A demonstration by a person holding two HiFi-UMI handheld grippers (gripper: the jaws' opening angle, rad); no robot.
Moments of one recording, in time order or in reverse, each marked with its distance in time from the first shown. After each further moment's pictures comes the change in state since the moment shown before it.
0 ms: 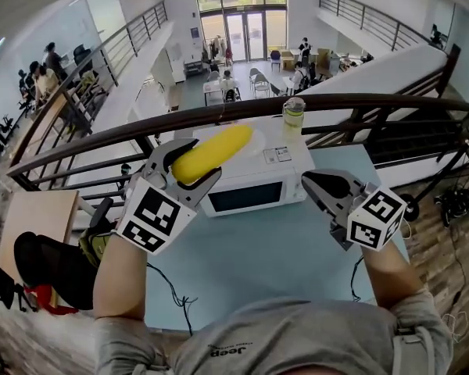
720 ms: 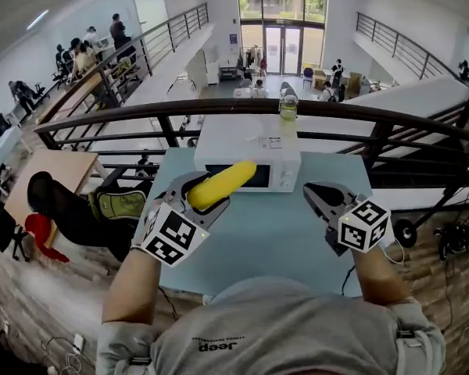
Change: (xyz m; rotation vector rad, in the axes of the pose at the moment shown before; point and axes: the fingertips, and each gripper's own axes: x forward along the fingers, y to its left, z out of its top) left arm -0.059 -0.178 0.027 -0.136 0.116 0.092; right arm -0.125 0.024 -0.049 0.019 0.050 0.087
